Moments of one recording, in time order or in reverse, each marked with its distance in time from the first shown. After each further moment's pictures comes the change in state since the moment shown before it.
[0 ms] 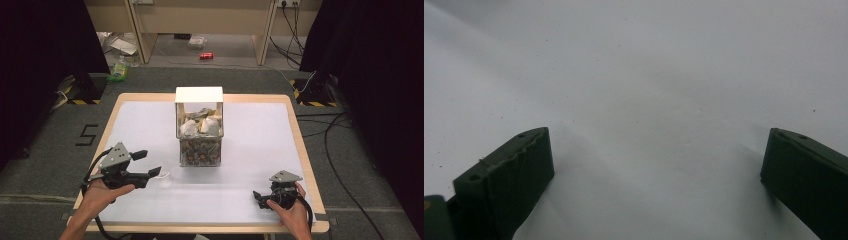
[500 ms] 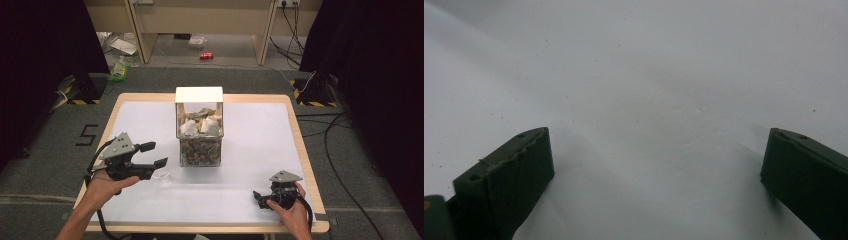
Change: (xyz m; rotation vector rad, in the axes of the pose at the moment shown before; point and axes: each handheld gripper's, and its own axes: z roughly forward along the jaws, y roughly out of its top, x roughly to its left) left arm -0.008 0.039 0.003 -0.057 -0.054 0.030; right arm 0.000 0.000 0.000 0.000 0.000 0.001
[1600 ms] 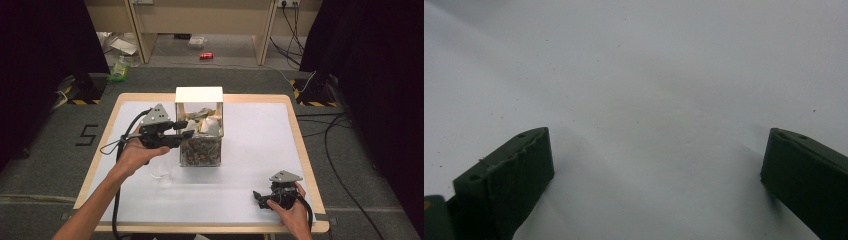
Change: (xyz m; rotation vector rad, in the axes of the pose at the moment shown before) left arm 0.009 0.058 0.075 0.025 -0.052 0.069; right arm -0.001 0.000 0.000 -0.001 -0.001 -0.010
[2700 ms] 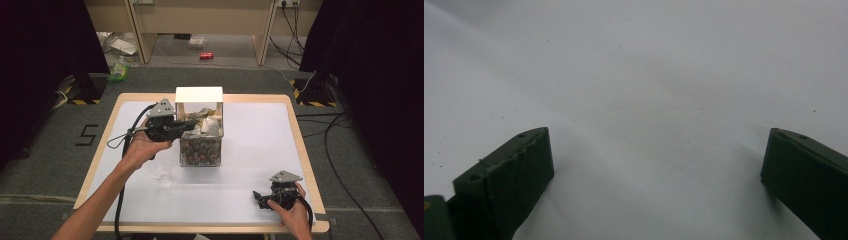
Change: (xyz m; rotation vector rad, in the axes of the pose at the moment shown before) left arm 0.007 0.011 0.011 0.001 -0.017 -0.036; right arm 0.000 0.000 0.000 -0.001 0.001 -0.003
